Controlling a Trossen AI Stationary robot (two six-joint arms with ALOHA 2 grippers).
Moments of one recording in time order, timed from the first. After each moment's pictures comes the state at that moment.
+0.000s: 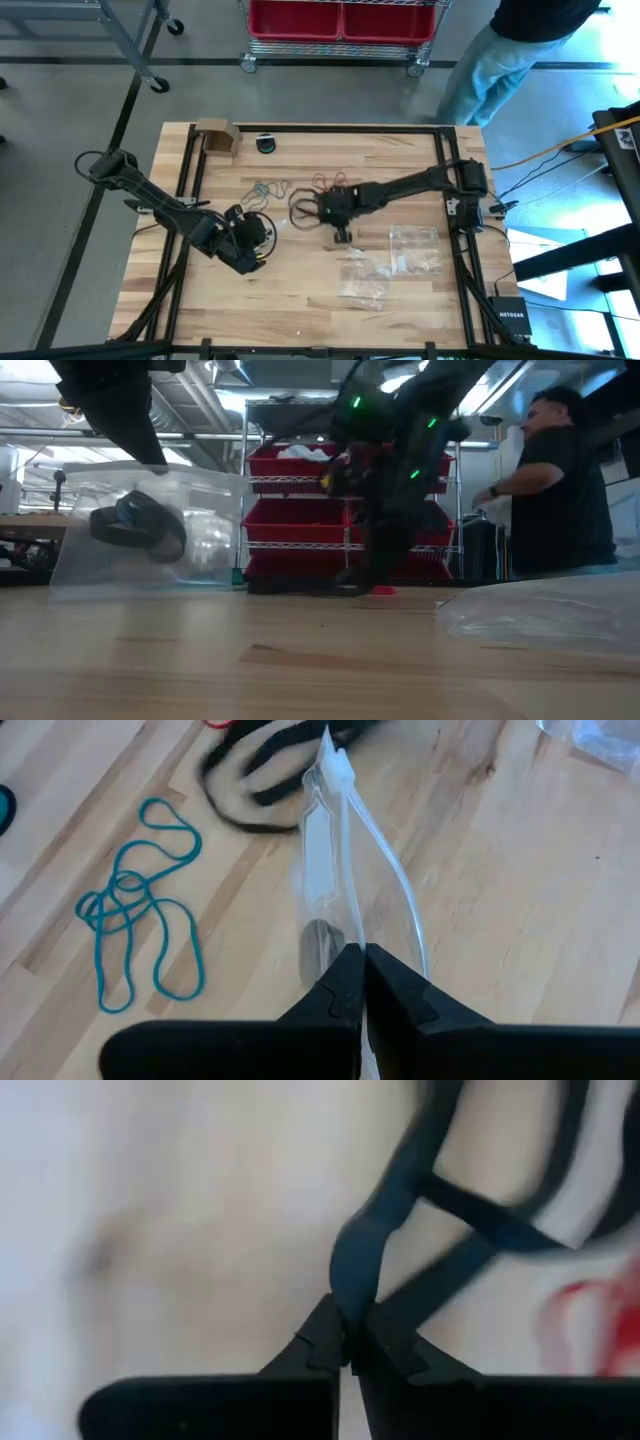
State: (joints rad) left arm -0.54 1.34 0.95 -0.82 -0.61 -0.91; right arm 0.02 1.92 1.20 -0.46 0.01 -0.10
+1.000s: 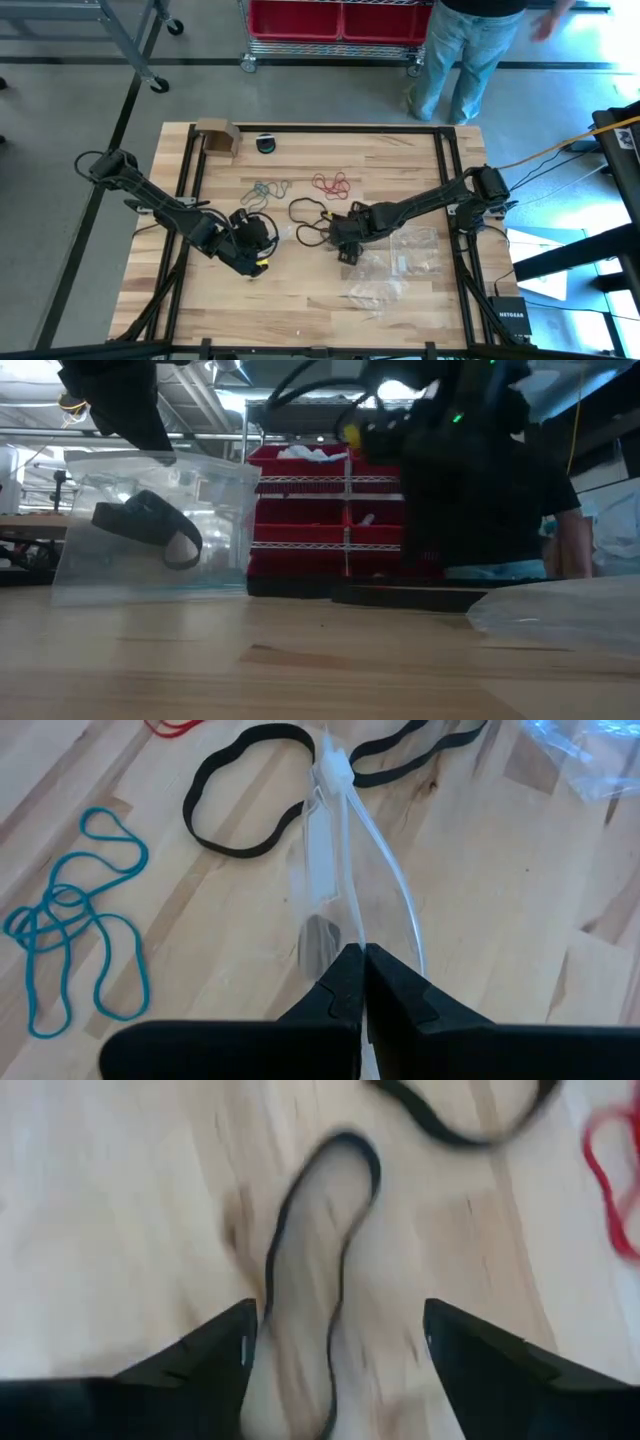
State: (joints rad) left arm -0.54 1.34 0.95 -0.72 -0.56 -0.88; right arm 0.21 1.83 1.18 -0.60 0.16 0.44
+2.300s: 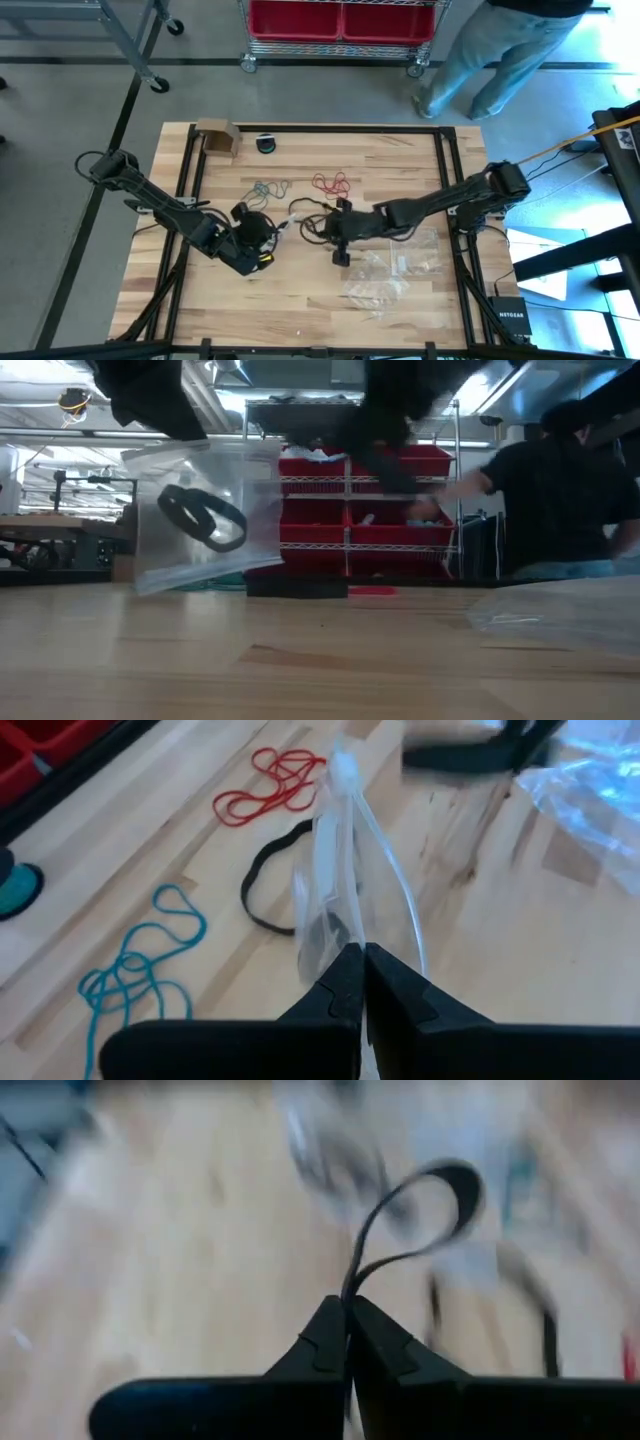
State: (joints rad) left arm -0.54 1.36 0.95 -0.65 -0.79 -0.85; right arm 0.23 1.64 1.08 -0.06 0.17 0.21
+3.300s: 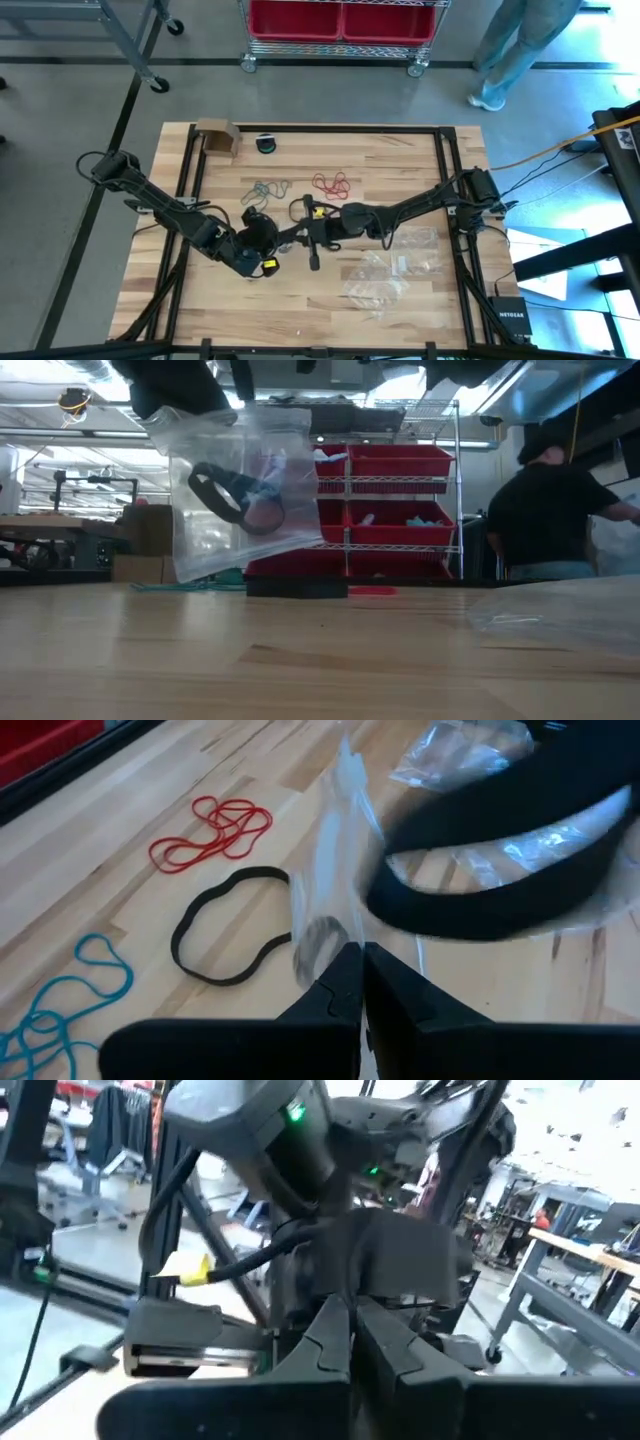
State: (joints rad) left arm -0.54 1.37 0.95 -0.43 -0.78 -0.74; right arm 0.20 1.89 1.17 0.81 0.03 -0.27
